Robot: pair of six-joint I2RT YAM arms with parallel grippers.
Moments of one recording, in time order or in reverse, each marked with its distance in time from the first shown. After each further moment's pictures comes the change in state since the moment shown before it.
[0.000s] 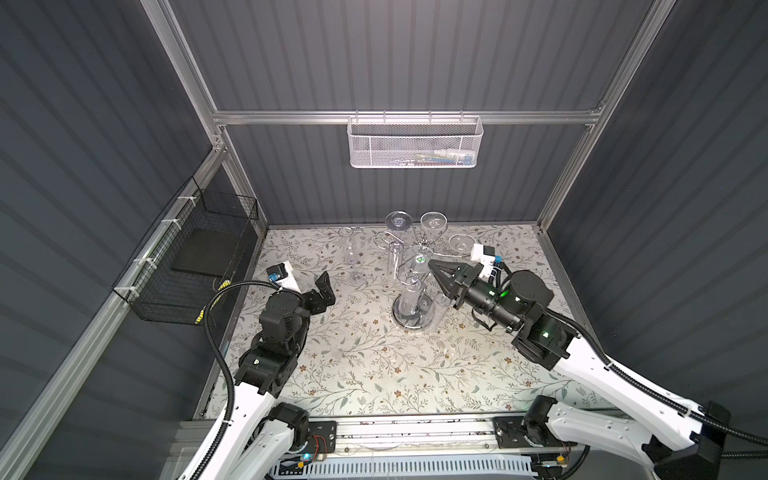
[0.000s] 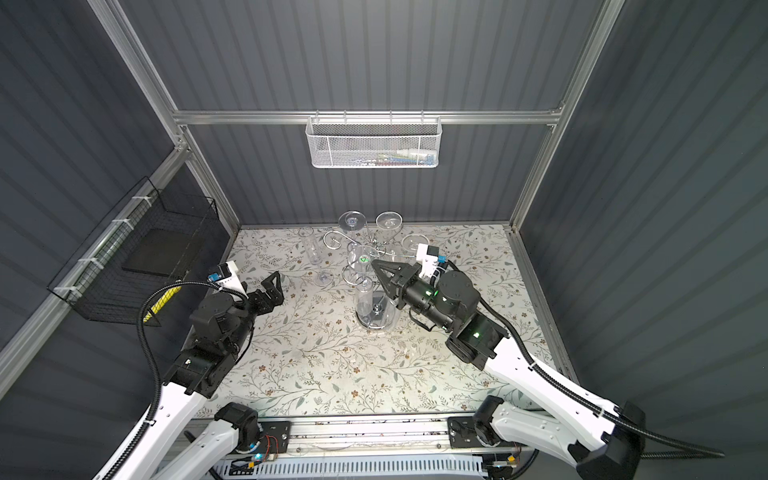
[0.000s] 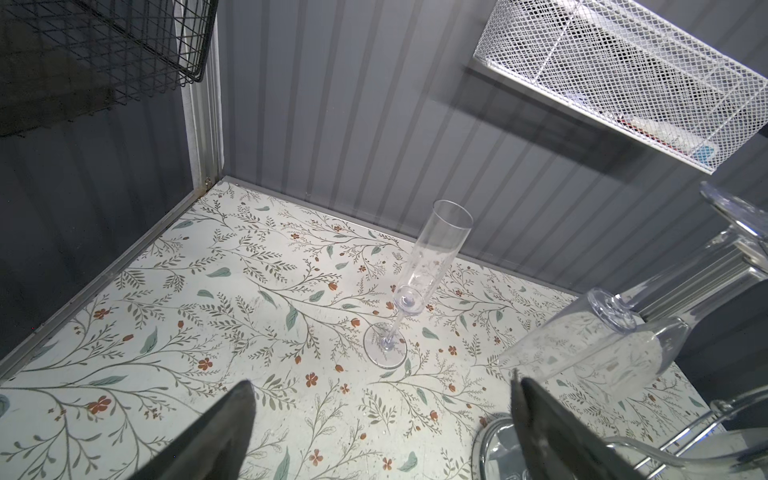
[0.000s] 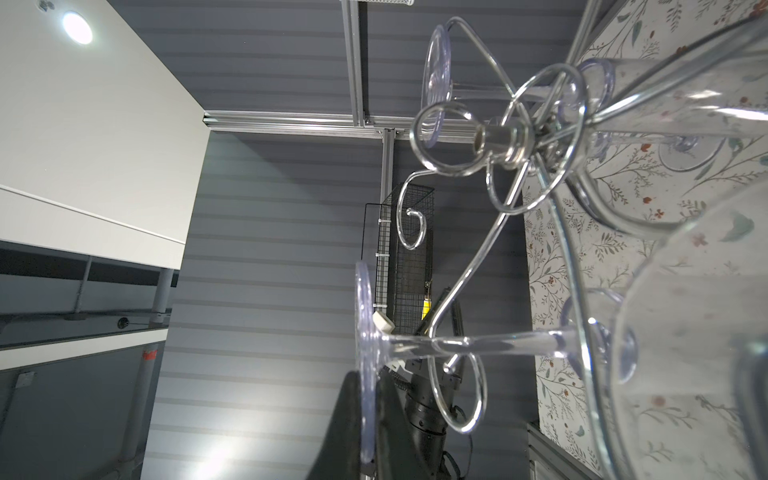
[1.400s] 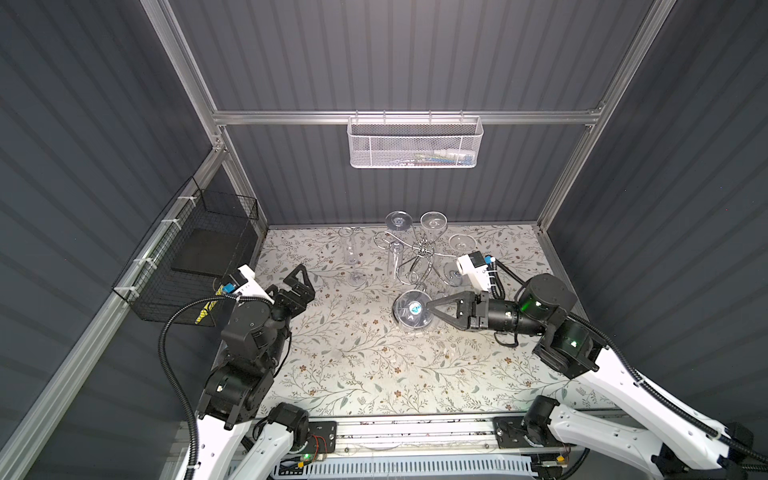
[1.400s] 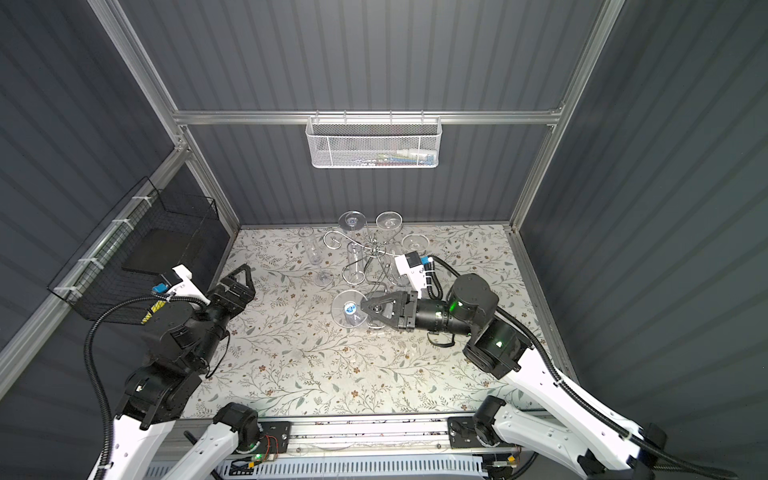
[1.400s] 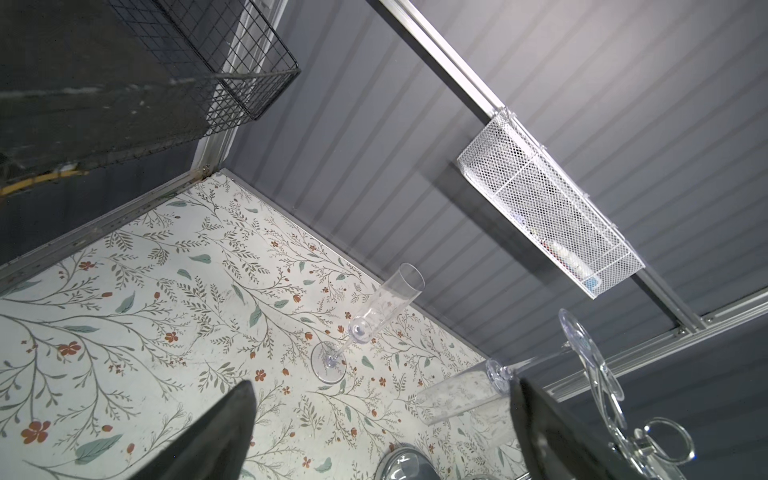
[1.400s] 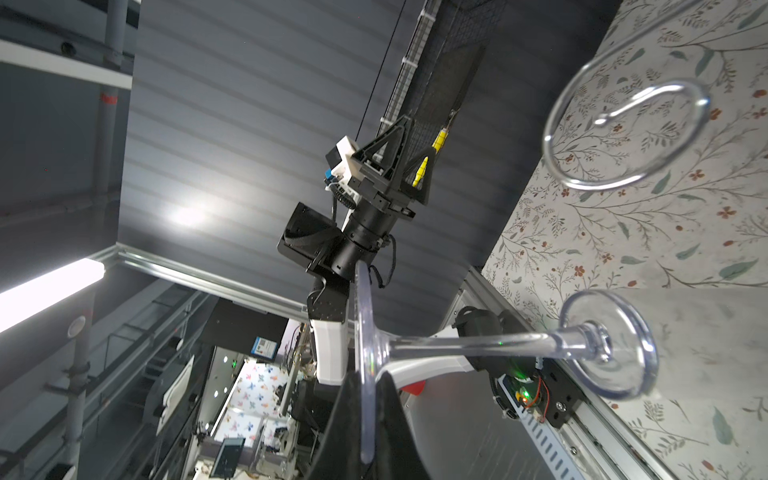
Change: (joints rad) left arm 0.000 -0.114 0.228 -0.272 -0.047 -0.316; right arm 0.006 -0.092 0.084 -0.229 -0.556 -0.375
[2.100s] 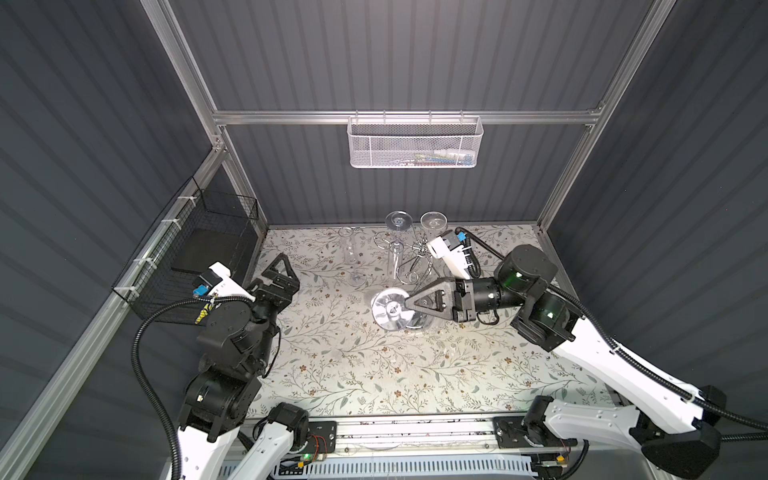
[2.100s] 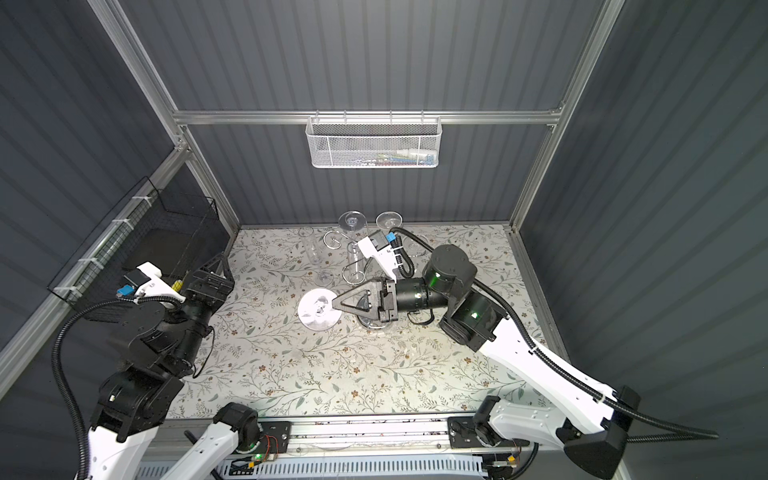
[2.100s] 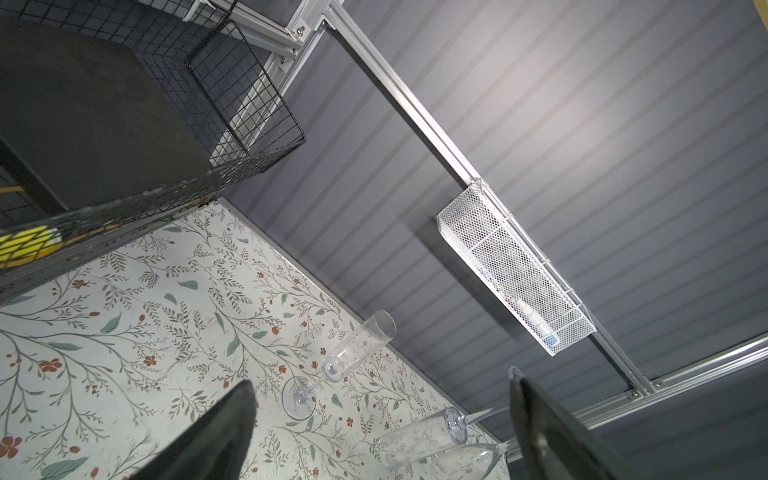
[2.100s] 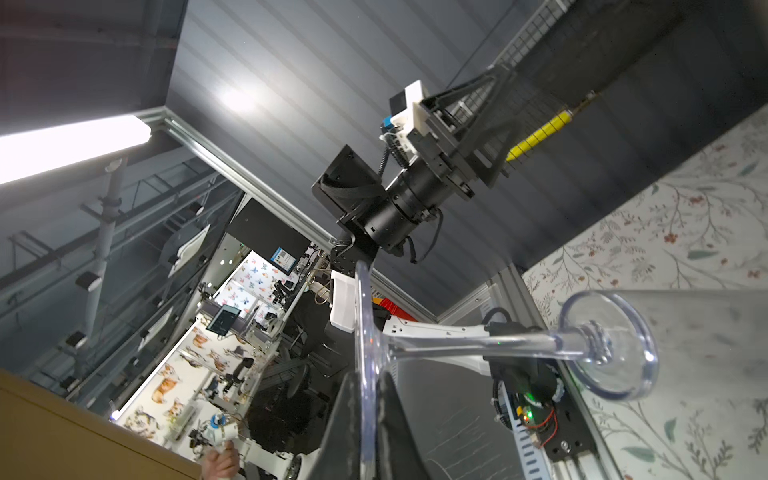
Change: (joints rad) left arm 0.000 0.029 0.149 -0.032 -0.063 -0.066; right arm 0.051 0.248 0.255 0.111 -0.253 -0.220
